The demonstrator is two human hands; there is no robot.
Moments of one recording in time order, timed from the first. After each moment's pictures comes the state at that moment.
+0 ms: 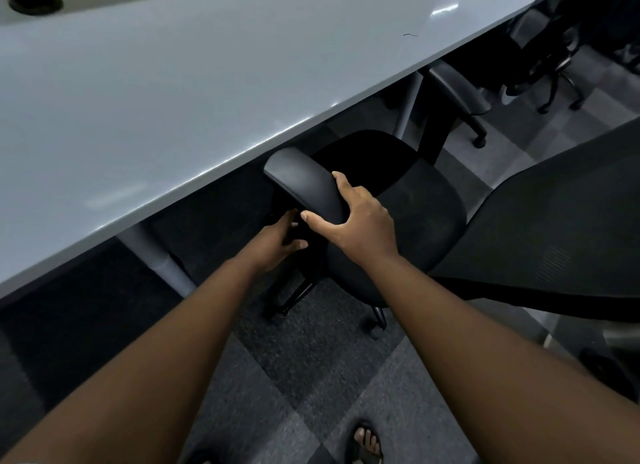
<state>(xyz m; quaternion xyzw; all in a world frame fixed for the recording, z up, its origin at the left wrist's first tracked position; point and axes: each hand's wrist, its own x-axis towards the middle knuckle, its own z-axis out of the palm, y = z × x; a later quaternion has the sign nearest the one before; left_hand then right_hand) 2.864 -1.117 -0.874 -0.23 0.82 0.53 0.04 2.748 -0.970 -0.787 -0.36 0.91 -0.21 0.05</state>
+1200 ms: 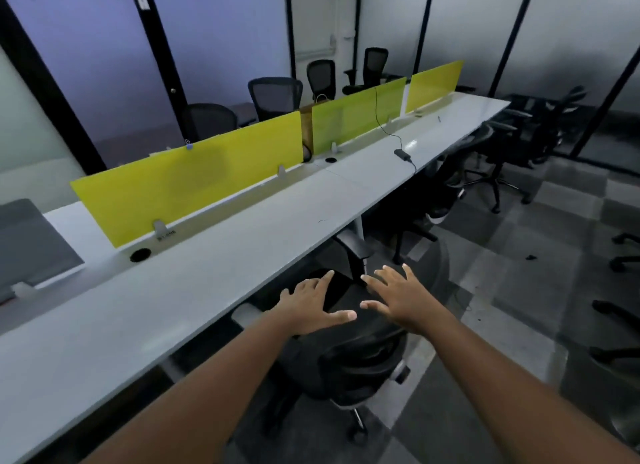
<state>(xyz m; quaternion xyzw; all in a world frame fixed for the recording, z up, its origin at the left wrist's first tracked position) 2.786 -0.879 -0.428 -0.19 0.95 0.19 0.15 2.614 -0.693 -0.459 -0.52 0.85 0.05 0.03</state>
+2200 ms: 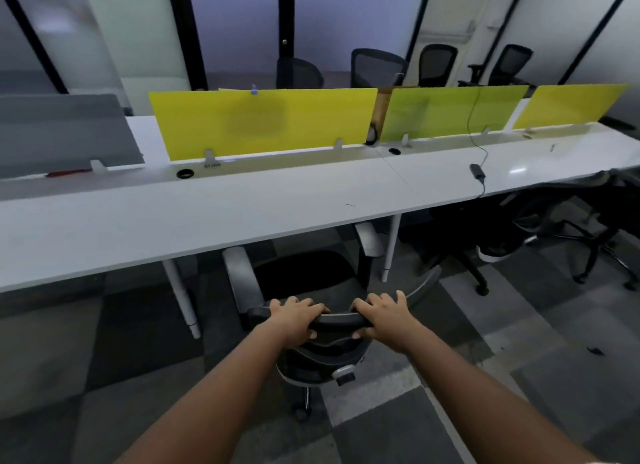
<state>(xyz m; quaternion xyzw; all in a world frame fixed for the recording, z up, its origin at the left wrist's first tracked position) 2.706 -0.746 -0.496 -0.34 0.90 0.18 0.18 2.495 -0.644 -0.495 -0.65 0.72 0.16 0.15</state>
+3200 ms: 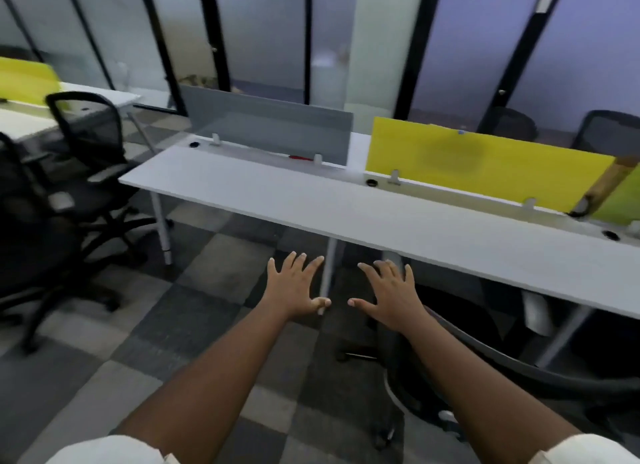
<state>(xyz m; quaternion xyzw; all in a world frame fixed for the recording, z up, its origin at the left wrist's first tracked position) 2.992 -0.680 -0.446 -0.68 0.74 0.05 0.00 2.749 -0.707 -0.441 -0.84 0.54 0.00 0.04</state>
